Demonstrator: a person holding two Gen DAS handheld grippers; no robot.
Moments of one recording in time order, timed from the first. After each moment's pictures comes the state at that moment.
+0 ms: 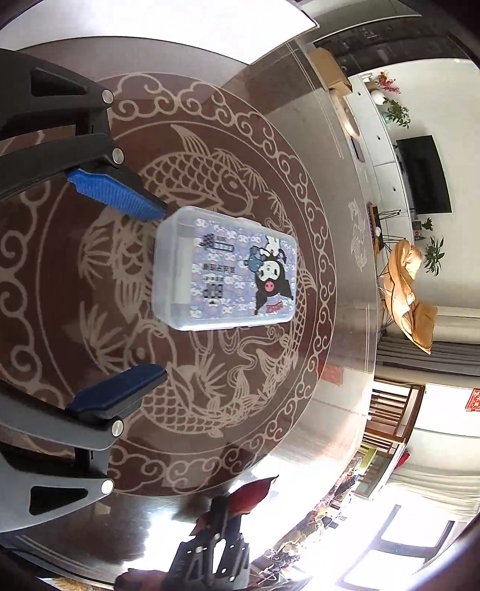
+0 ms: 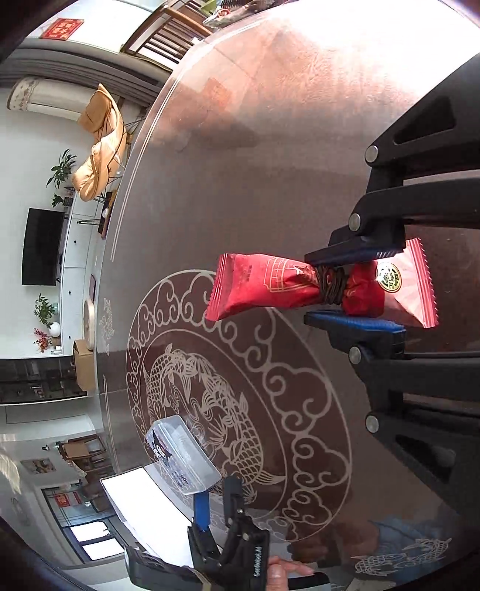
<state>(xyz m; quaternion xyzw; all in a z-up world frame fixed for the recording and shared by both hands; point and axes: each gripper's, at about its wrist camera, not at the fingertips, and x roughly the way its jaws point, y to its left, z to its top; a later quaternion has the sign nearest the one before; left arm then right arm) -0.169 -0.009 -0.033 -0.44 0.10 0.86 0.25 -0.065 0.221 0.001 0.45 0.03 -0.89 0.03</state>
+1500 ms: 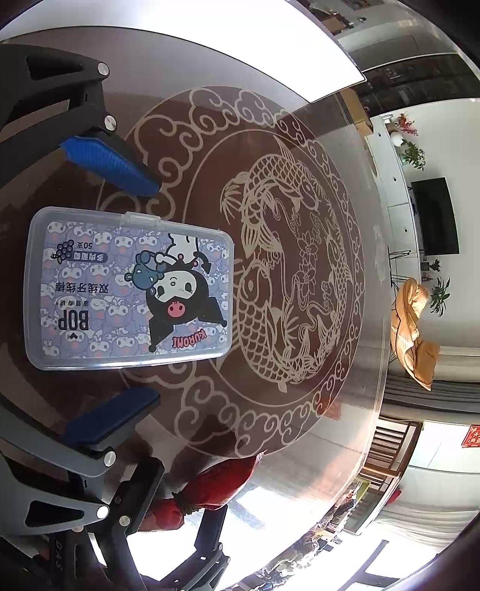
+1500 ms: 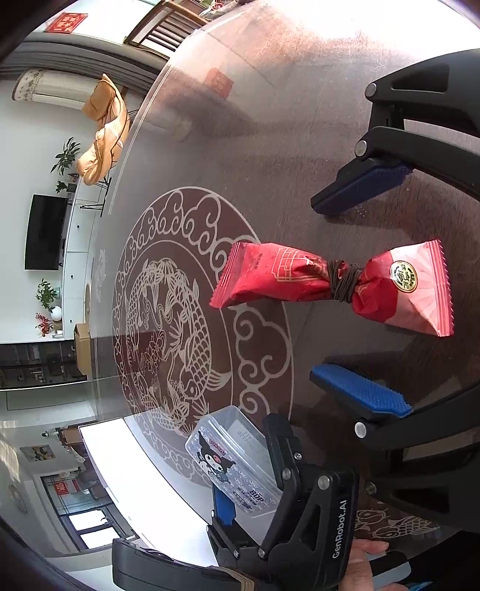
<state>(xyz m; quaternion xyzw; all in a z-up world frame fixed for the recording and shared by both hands) -0.063 0.006 -0.044 -0.45 0.09 0.87 0.16 -0.016 0.151 -0.004 0.45 0.03 -0.89 0.06</state>
